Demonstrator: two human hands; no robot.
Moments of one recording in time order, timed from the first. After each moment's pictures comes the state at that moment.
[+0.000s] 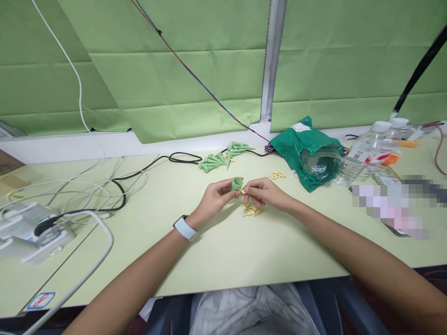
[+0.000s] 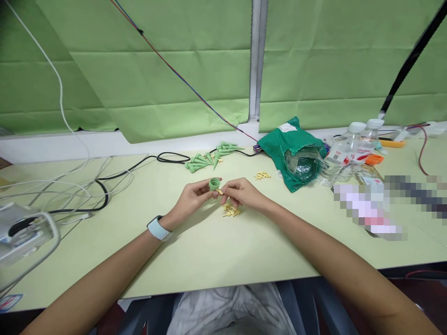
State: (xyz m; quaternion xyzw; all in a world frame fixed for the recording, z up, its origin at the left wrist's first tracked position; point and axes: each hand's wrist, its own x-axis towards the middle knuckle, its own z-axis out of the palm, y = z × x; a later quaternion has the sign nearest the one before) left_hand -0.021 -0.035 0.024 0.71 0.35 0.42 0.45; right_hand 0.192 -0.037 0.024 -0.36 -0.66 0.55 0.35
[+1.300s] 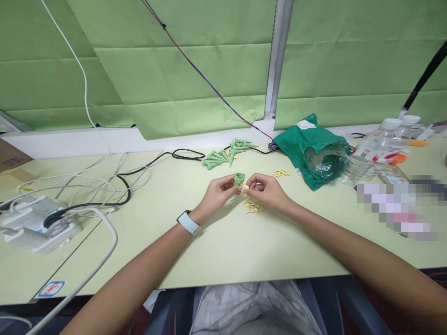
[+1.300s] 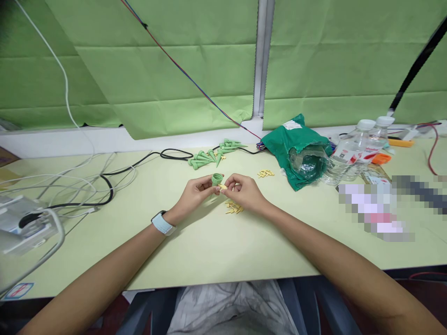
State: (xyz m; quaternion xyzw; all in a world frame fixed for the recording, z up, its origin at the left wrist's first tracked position) left_hand -0.025 -0.032 0.022 0.74 0.34 0.42 0.40; right_hand 0.180 -0.045 0.009 -0.41 -0.66 0.43 0.45
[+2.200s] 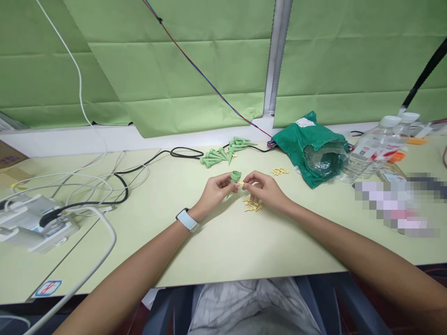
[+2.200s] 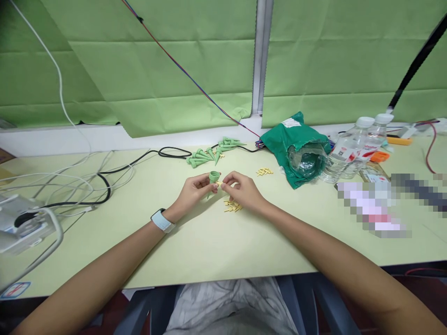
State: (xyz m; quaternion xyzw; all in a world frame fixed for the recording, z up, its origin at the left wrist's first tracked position) left_hand -0.028 -0.026 0.013 0.72 0.37 0.42 0.41; right_hand 0.180 -0.046 0.007 -0.43 -0.65 0.45 0.44
